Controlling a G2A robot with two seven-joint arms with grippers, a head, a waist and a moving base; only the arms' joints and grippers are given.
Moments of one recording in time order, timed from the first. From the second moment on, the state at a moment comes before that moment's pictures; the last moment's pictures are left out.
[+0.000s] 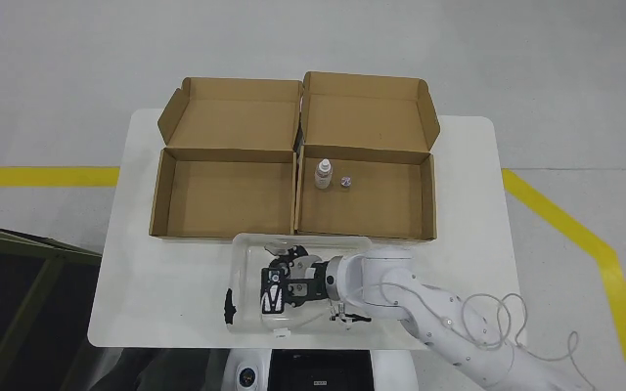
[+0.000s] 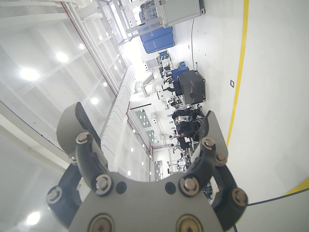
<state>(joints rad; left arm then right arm) -0.36 -0.19 -0.39 -1.44 1.98 -0.36 0.13 -0.99 -1.19 0.67 -1.87 -1.28 -0.64 0.61</state>
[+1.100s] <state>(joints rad) -0.36 -0.19 -0.39 -1.44 1.98 -0.36 0.13 -0.98 -1.22 0.67 -1.73 -1.31 -0.61 0.60</state>
